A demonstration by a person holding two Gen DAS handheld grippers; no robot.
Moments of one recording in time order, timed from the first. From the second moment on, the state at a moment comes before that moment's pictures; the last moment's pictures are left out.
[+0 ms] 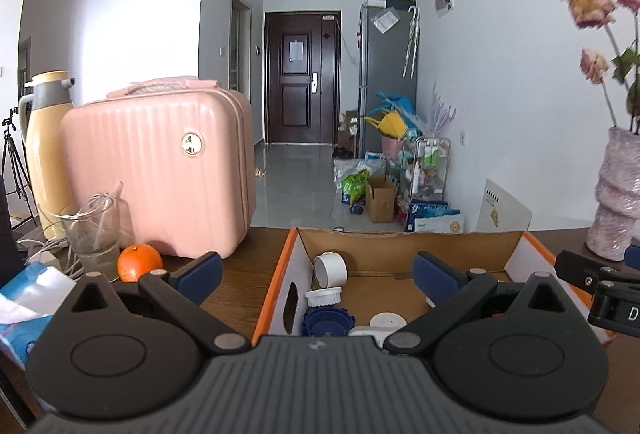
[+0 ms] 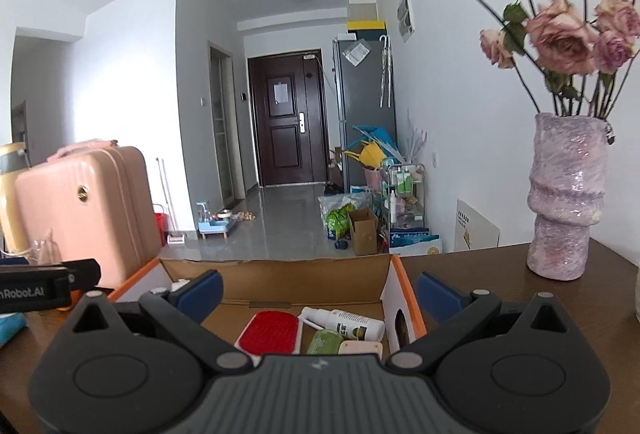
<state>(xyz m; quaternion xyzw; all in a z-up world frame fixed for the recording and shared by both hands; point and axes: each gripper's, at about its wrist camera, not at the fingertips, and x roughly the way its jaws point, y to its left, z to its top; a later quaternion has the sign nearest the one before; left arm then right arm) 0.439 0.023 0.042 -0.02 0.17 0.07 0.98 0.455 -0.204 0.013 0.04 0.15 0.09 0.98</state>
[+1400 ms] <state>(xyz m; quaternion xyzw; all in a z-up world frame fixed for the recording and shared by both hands) 0.107 0.013 0.018 -0.01 0.16 0.03 0.99 0.113 -0.229 0.004 0.01 0.12 0.13 0.99</state>
